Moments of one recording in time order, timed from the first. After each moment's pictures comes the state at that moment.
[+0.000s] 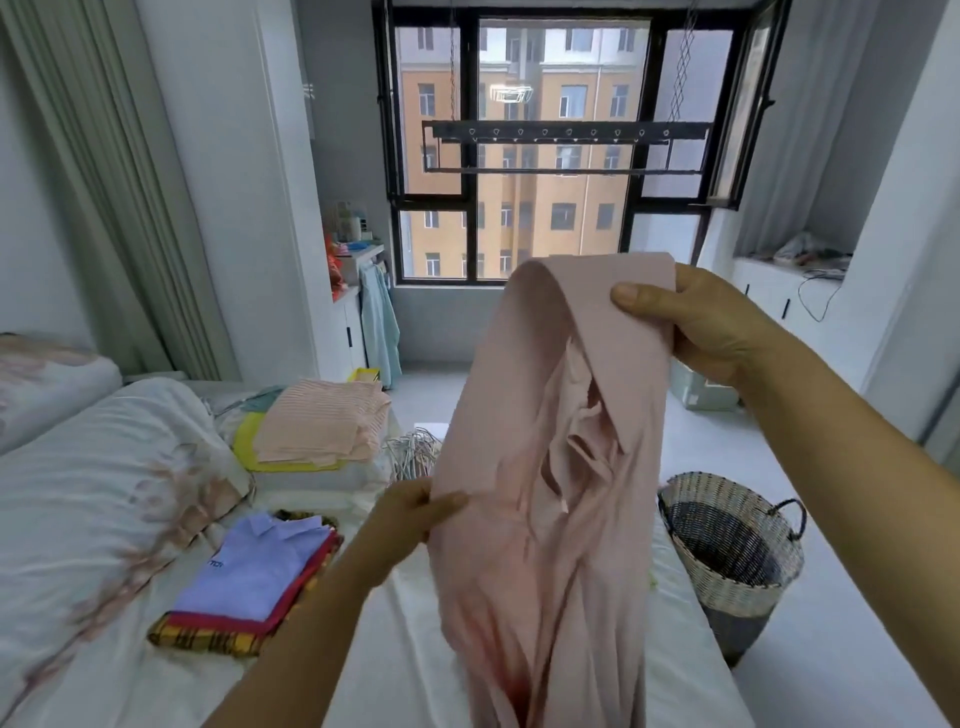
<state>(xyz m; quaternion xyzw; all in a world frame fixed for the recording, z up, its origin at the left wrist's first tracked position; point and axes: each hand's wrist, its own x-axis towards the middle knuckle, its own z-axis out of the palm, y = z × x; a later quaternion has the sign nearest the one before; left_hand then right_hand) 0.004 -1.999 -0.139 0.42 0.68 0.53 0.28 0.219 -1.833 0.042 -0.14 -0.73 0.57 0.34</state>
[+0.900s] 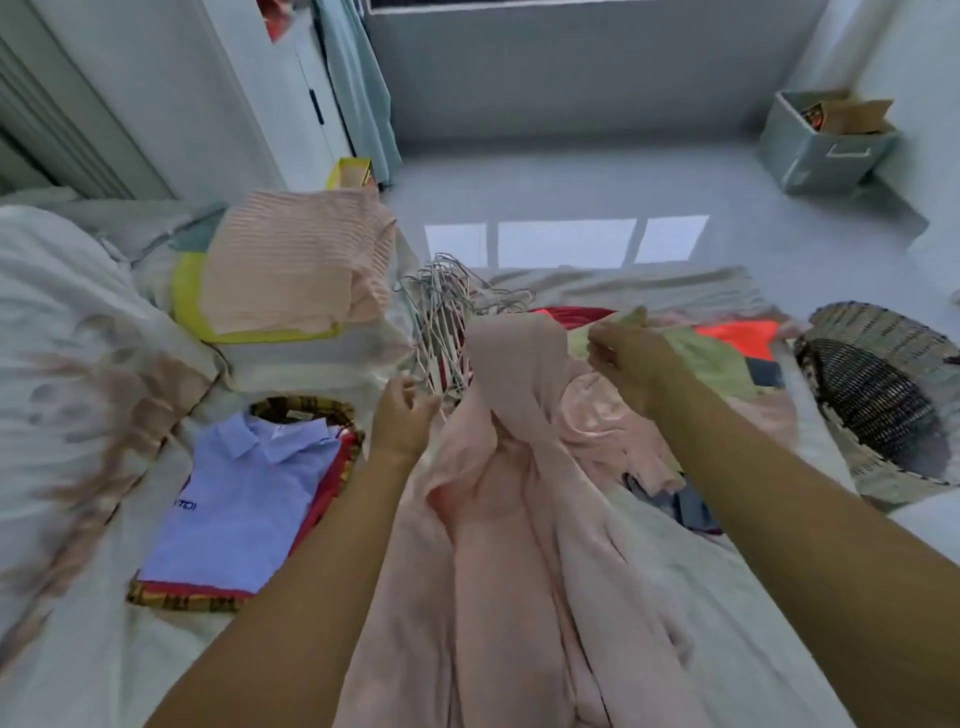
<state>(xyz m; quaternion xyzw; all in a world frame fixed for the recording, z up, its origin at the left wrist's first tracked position) -0.286 -1.774 -0.368 0.23 0.82 0.47 0.25 -0.113 -1.605 -0.321 -0.45 -0.46 0.71 0.28</state>
